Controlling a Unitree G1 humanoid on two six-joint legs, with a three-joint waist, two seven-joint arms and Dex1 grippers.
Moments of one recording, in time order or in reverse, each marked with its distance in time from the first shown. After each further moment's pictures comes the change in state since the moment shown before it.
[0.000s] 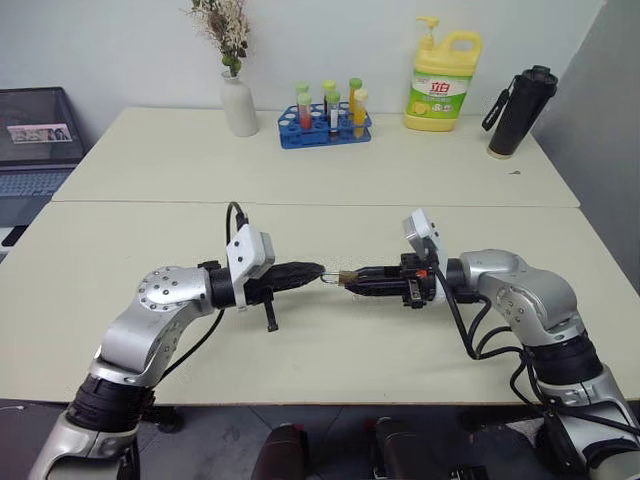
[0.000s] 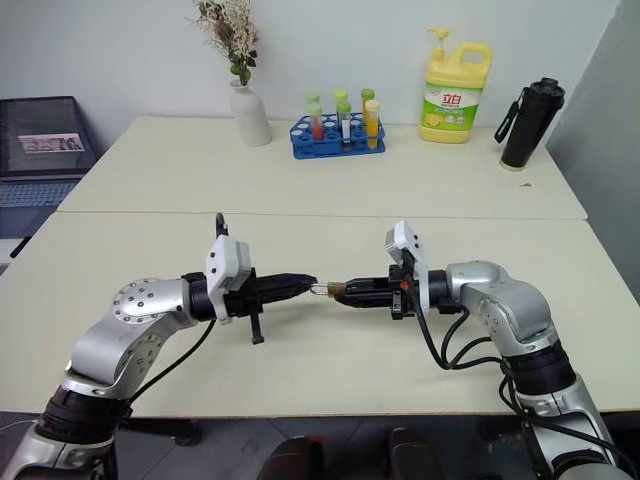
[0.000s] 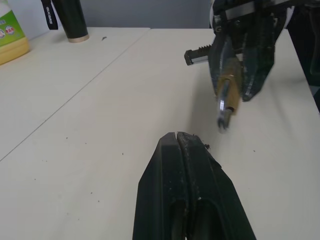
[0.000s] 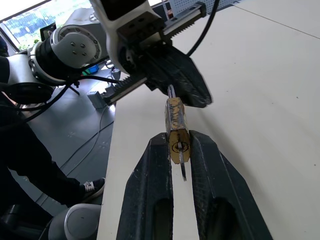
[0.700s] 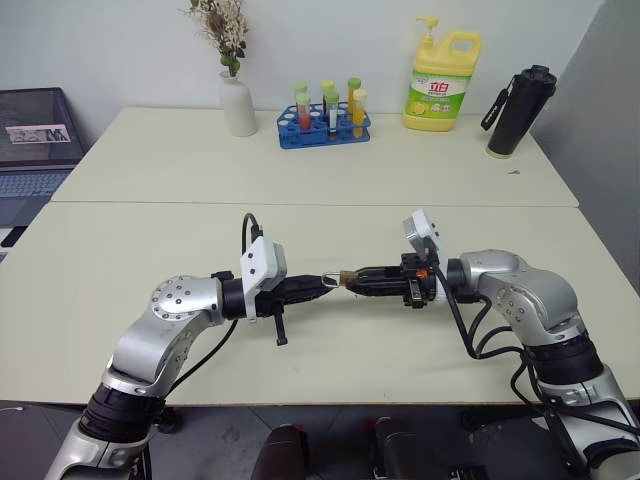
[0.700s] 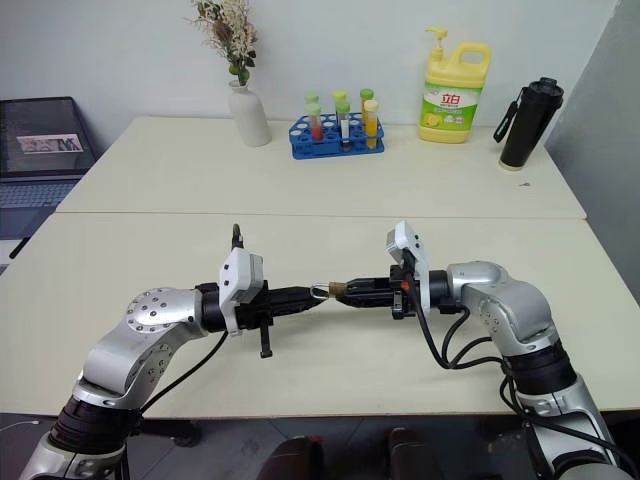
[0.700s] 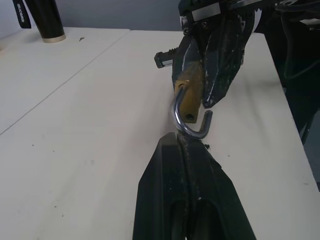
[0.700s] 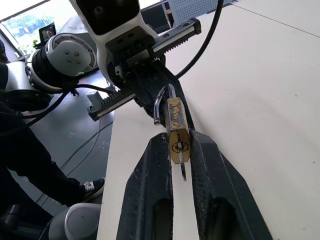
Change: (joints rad) left arm 0.044 -0.038 -0.009 -0.071 0.019 0.060 -0.019; right arm 0.000 -0.004 0.000 0.015 -0.003 -0.001 0.001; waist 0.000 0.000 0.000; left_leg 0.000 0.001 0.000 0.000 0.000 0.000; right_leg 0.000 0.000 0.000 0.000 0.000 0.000
